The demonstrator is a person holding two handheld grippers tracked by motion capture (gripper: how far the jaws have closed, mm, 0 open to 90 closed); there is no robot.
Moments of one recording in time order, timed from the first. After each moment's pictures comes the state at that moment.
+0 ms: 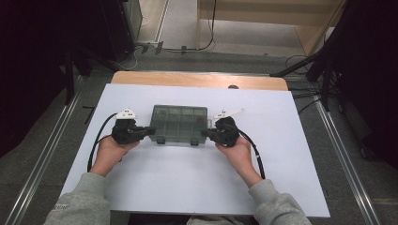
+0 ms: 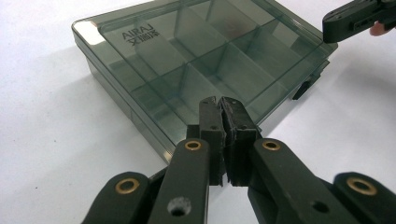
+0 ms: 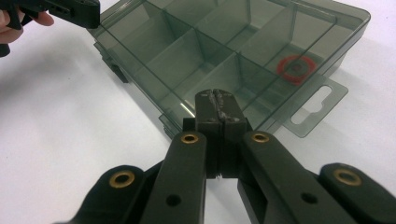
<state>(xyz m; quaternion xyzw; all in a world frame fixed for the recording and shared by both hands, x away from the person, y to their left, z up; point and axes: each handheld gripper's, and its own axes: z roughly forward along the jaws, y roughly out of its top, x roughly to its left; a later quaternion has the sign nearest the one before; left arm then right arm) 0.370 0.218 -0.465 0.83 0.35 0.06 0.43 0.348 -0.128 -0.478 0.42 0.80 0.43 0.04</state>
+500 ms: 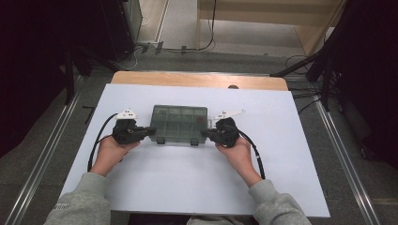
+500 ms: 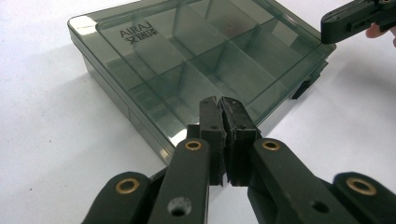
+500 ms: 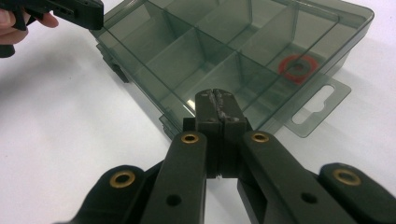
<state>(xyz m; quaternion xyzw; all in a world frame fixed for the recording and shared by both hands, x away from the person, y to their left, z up) 0.371 0.218 -0.467 0.83 0.35 0.06 0.43 0.347 -0.129 -0.482 0.41 0.80 0.44 0.05</state>
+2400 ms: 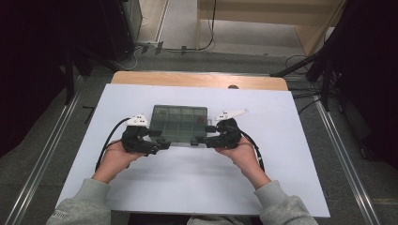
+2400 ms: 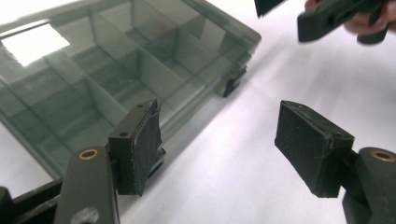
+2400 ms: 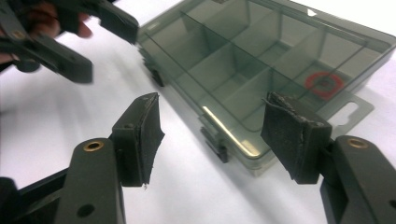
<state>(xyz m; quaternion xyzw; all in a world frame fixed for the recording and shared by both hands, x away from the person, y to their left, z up) 0.341 0.182 -0.453 0.86 0.28 0.02 0.42 0.333 -0.131 -0.462 0.38 0.80 0.47 0.02</state>
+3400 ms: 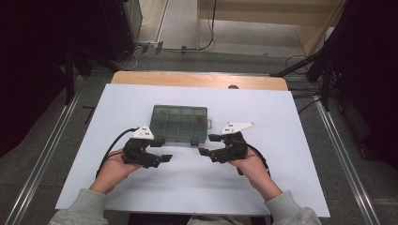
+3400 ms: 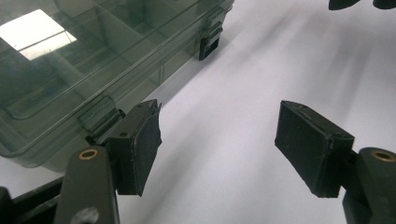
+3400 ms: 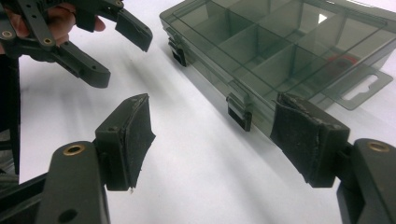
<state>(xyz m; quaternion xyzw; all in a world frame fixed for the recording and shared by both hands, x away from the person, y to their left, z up) 0.312 0.177 -0.460 0.88 0.27 0.03 0.39 0.297 -0.142 -0.469 0.35 0.81 0.48 0.04</state>
